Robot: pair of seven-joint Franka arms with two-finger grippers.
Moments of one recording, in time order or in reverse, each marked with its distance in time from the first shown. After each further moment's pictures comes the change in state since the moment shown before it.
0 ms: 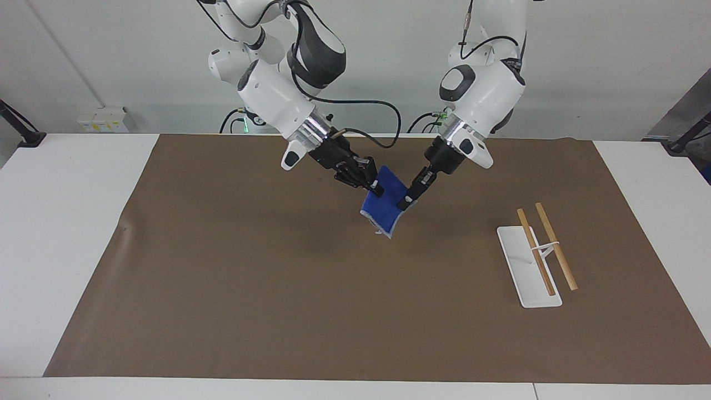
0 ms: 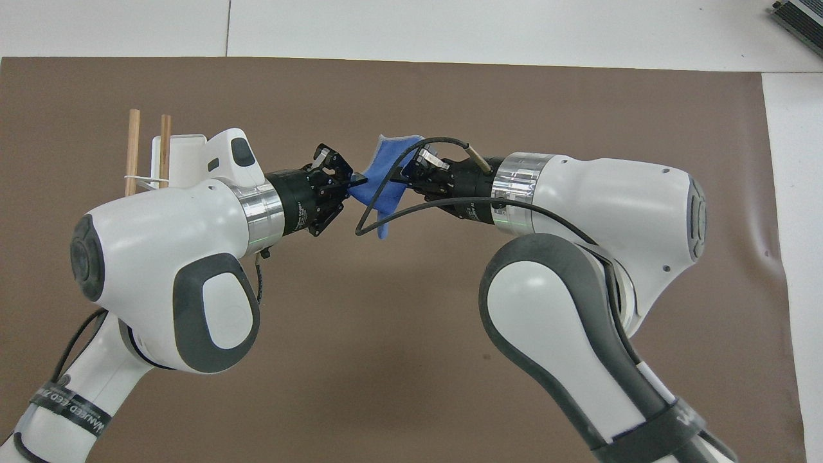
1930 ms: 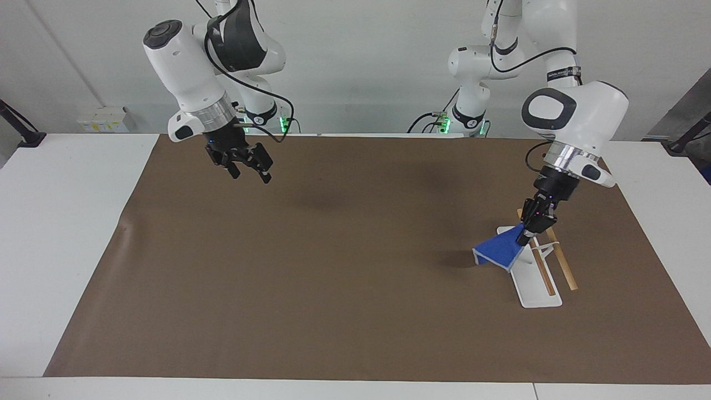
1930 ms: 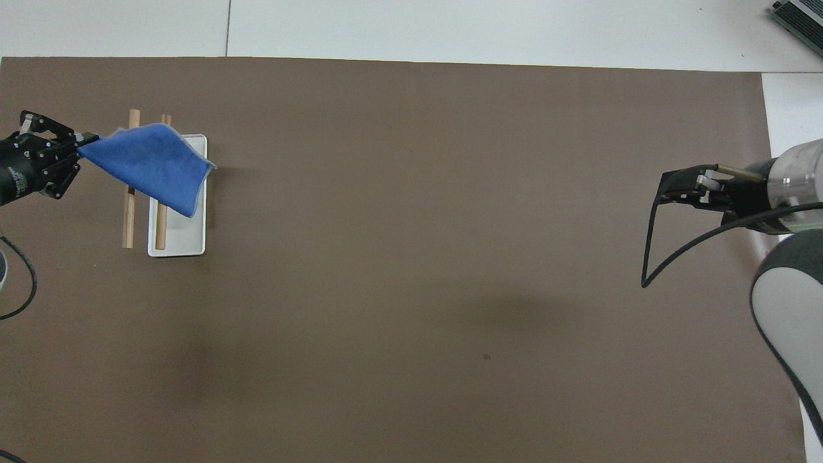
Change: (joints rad) left arm 0.609 0.015 0.027 -0.045 0.000 0.003 0.443; right arm -0.420 -0.188 -0.015 0.092 -0.916 -0.678 -0.050
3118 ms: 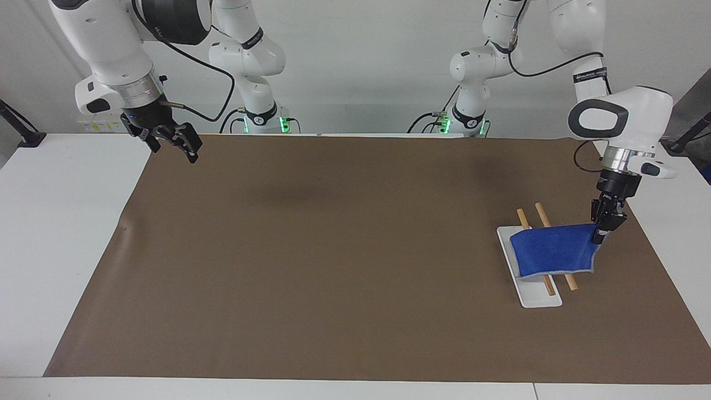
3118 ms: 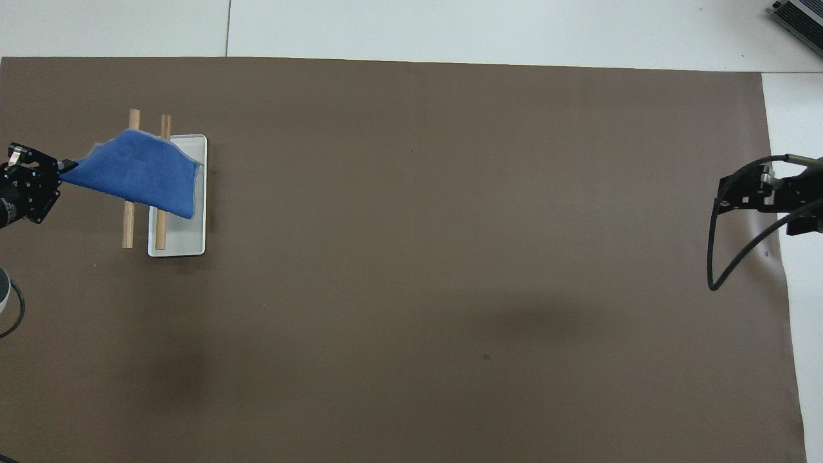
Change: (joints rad) left arm 0.055 0.005 -0.008 -0.114 0.000 0.105 0.147; right arm -0.078 0.067 0.003 0.160 -0.036 -0.234 -0.117
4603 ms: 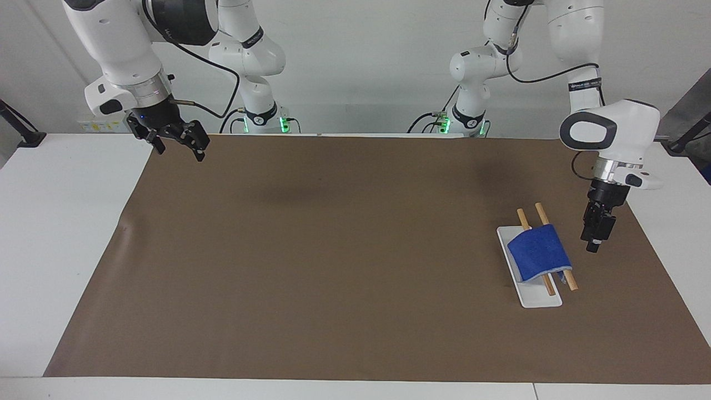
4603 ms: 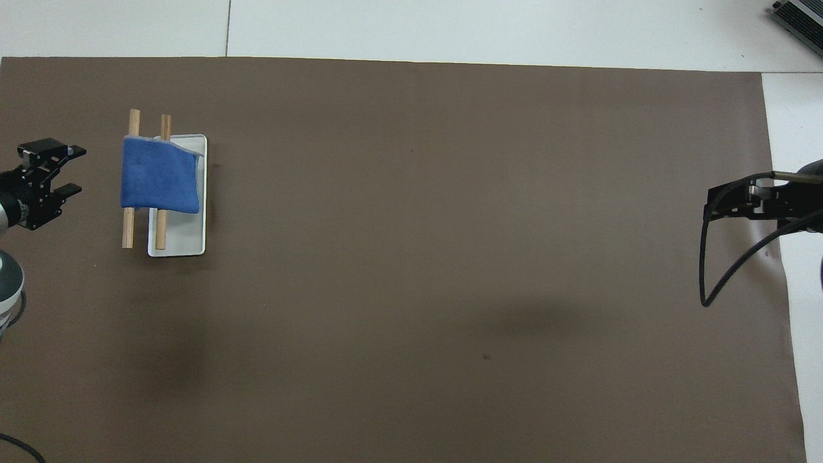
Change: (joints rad) left arm 0.013 0.061 -0.003 0.061 0.024 -0.022 0.130; right arm 0.004 -0.030 0.011 -0.052 0.000 0.051 -0.088
